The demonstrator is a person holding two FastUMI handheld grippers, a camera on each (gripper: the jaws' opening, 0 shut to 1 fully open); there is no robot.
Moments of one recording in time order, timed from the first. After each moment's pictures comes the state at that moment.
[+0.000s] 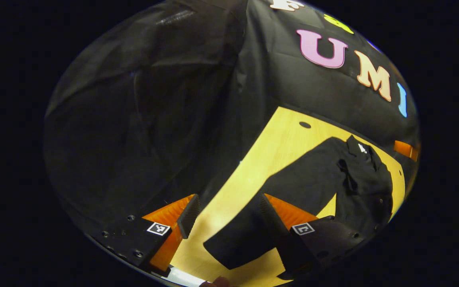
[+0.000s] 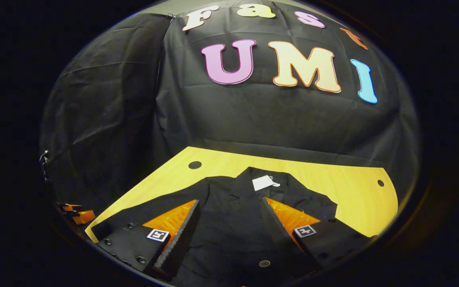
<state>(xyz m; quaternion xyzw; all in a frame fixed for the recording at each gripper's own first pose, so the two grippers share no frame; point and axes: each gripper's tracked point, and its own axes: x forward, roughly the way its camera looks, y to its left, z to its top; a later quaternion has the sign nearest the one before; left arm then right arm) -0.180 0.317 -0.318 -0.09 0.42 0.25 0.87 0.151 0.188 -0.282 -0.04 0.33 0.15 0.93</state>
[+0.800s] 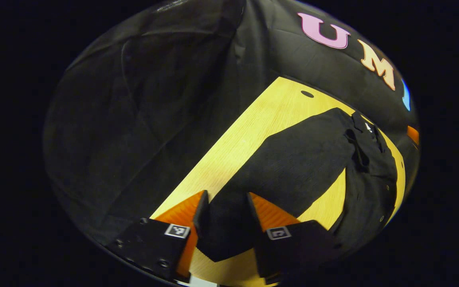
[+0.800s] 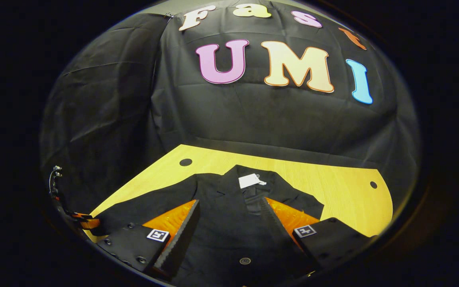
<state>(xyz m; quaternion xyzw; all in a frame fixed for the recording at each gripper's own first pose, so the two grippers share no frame) -0.186 0.291 -0.357 -0.11 0.48 0.23 0.84 0.152 0.149 -0.278 -0.05 0.33 0.14 0.93</state>
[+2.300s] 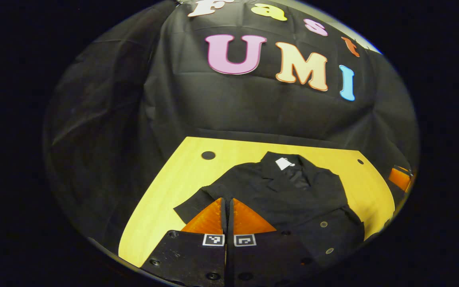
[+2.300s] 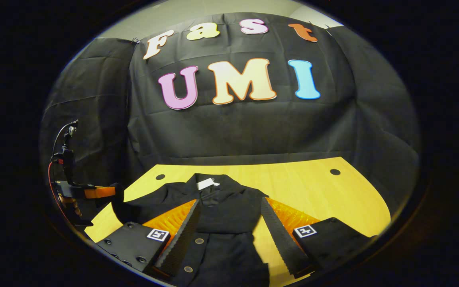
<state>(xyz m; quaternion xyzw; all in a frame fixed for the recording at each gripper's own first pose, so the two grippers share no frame) 0.034 0.104 -0.253 -0.03 0.34 0.02 0.94 0.074 -0.023 -0.228 0.03 0.28 0.04 0.96</state>
